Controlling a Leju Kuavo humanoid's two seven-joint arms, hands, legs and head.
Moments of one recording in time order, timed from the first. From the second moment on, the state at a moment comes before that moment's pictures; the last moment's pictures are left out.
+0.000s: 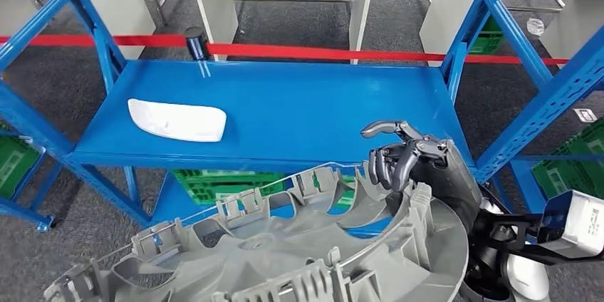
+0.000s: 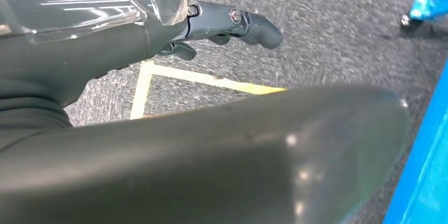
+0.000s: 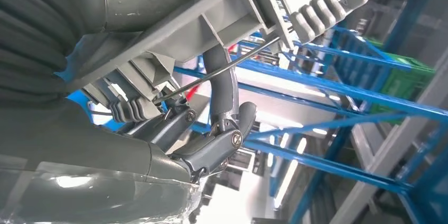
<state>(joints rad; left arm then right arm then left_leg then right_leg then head) 0.25 -0.36 0.99 -1.18 -0.49 -0.43 0.04 -0.08 -0.25 0.26 -2.16 -0.40 0.47 -0.19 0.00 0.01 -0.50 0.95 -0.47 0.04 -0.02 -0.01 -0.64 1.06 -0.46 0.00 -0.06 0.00</state>
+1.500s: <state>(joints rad) 0.23 -0.36 0.97 -1.15 -0.49 -0.41 -0.03 -0.08 -0.30 0.22 -2.13 -0.25 0.48 -0.35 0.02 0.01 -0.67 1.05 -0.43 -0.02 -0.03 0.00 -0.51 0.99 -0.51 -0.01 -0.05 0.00</state>
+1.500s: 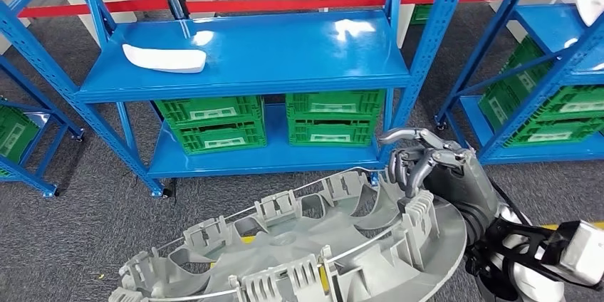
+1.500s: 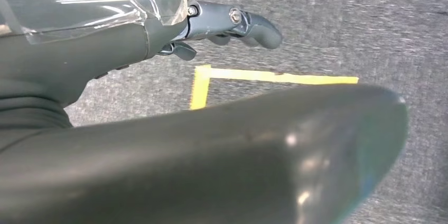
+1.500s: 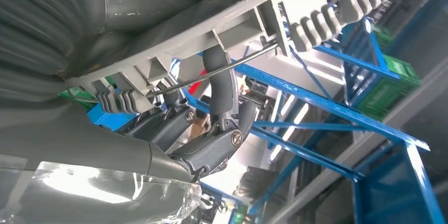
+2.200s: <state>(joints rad) 0.26 -0.36 0.90 -1.20 -0.46 -0.39 0.01 -0.05 -0.27 0.21 -2.13 -0.24 0.50 -0.34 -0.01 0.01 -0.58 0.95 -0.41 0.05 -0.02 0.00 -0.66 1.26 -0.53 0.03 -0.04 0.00</state>
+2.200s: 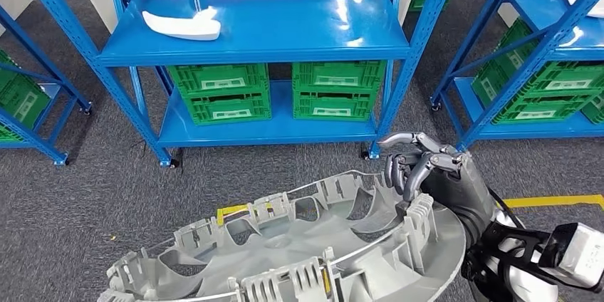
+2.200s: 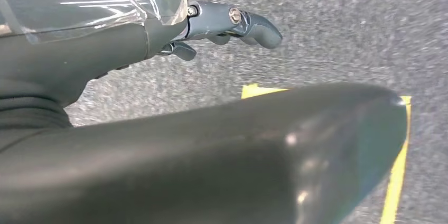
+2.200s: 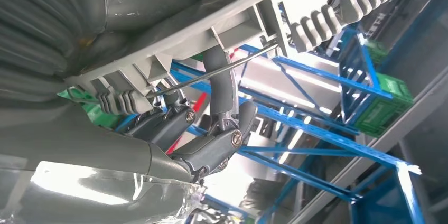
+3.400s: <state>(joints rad) 0.29 -0.36 0.88 -1.26 -0.43 -0.40 0.03 -0.05 -0.25 0.18 -2.16 -0.26 0.49 -0.33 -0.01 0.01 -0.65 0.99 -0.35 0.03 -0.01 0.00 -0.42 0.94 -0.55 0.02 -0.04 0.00</state>
